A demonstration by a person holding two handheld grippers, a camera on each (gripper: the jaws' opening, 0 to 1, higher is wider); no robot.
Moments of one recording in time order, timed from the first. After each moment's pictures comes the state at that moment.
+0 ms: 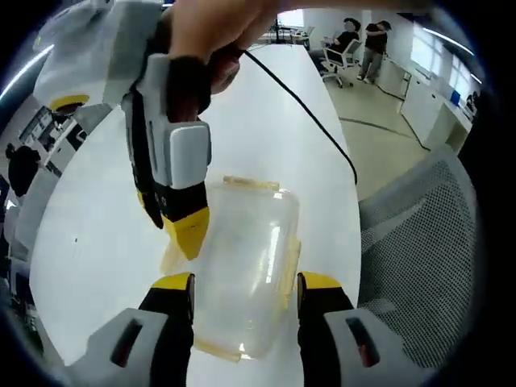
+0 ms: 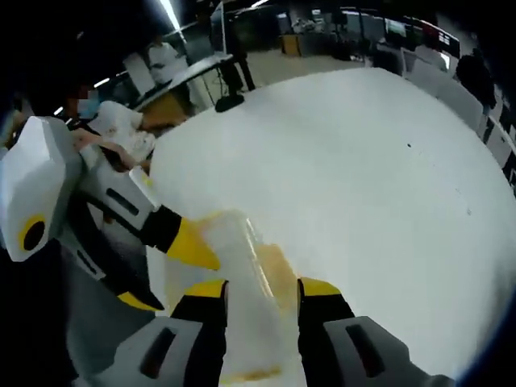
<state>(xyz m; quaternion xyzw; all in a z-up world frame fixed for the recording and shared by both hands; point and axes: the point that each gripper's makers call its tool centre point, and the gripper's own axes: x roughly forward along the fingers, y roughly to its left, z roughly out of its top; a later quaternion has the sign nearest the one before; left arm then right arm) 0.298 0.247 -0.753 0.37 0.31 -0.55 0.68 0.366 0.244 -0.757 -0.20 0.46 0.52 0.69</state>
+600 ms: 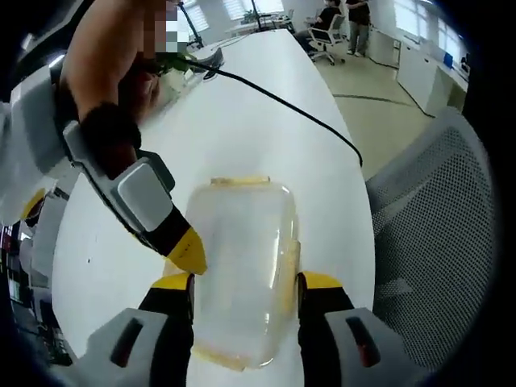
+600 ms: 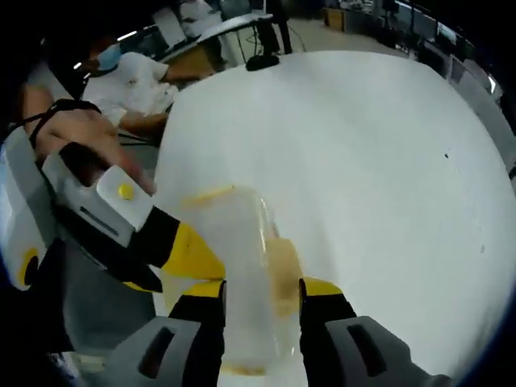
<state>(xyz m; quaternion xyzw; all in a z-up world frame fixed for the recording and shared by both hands) 0.296 0.239 -0.768 0.44 0.28 -0.54 0.66 0.362 0.250 -0.773 -0.26 0.49 0.55 0.62</state>
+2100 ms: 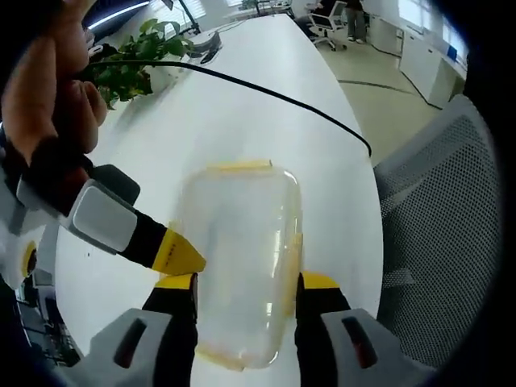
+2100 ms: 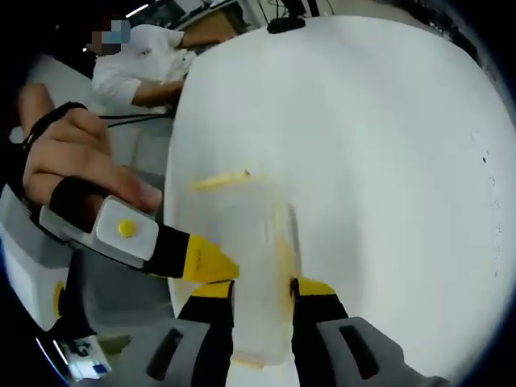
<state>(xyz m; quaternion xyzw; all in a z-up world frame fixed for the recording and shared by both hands) 0.300 0.243 -0.778 0.47 0.30 -0.53 0.64 0.355 0.252 -0.780 -0.29 0.56 0.57 0.52</state>
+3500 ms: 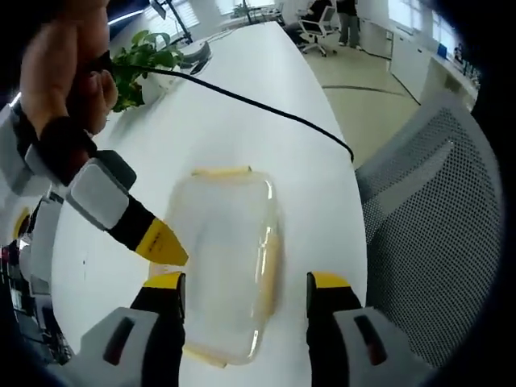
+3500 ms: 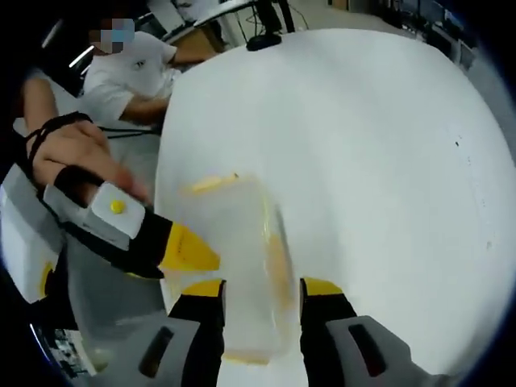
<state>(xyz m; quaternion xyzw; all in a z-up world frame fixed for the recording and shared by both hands) 0.279 0.243 -0.770 0.44 0.28 -0.56 0.64 0.357 0.237 -0.774 -0.28 0.54 0.54 0.59</state>
